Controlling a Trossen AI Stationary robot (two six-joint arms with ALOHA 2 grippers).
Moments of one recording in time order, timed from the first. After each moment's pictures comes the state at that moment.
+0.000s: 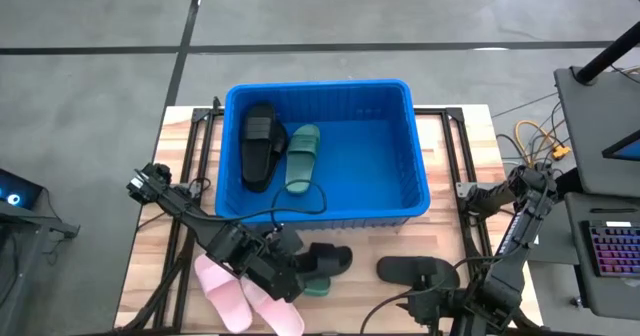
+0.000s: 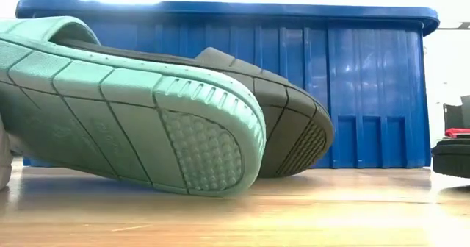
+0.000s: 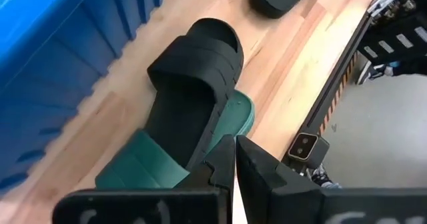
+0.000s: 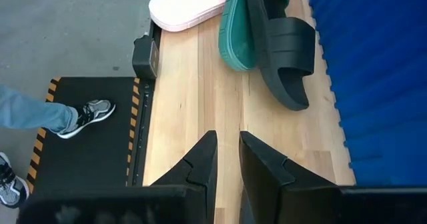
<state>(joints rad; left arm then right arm) -0.58 1.76 1.84 -1.16 -0.29 -1.22 1.01 1.72 1.61 -1.03 0.60 0.82</state>
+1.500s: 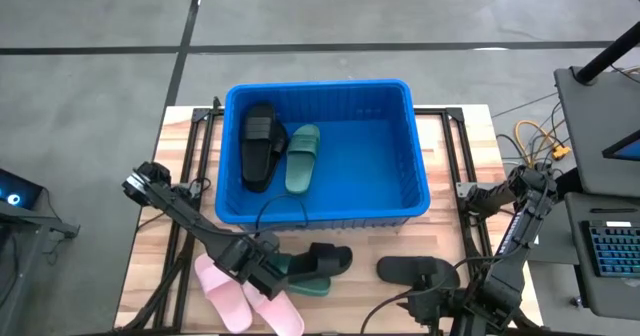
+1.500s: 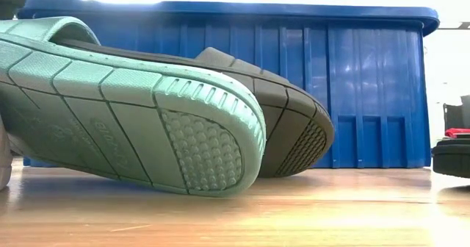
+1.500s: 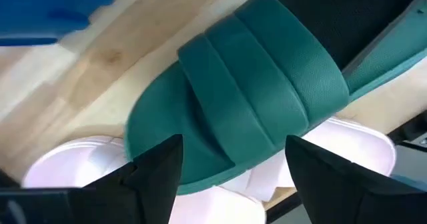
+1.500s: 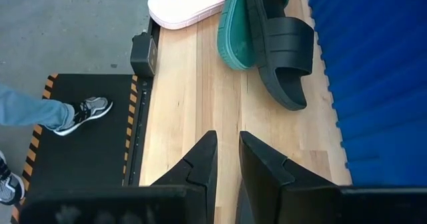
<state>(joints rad) -0.62 1.72 1.51 -1.20 -0.03 -1.56 1.01 1.72 1.61 -1.04 0.60 0.81</state>
